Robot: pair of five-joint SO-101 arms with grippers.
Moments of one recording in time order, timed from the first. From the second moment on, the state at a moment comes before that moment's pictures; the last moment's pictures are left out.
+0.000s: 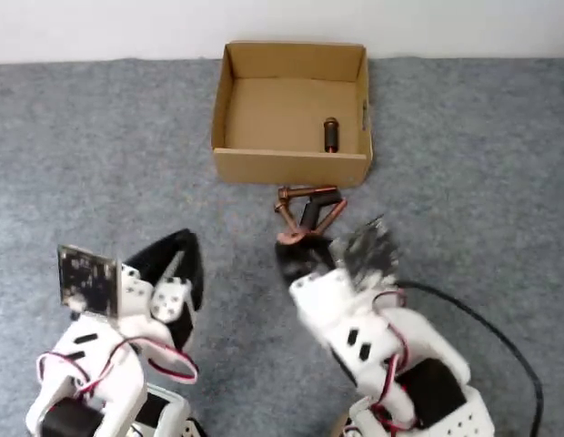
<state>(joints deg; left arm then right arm) 12.7 -89.8 55.2 69.4 16.4 -31.2 -78.2 54.2 55.2 -4.4</state>
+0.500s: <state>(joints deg) -7.4 -89.3 85.1 63.0 2.0 -17.8 -26.0 13.4 59.3 -11.5</state>
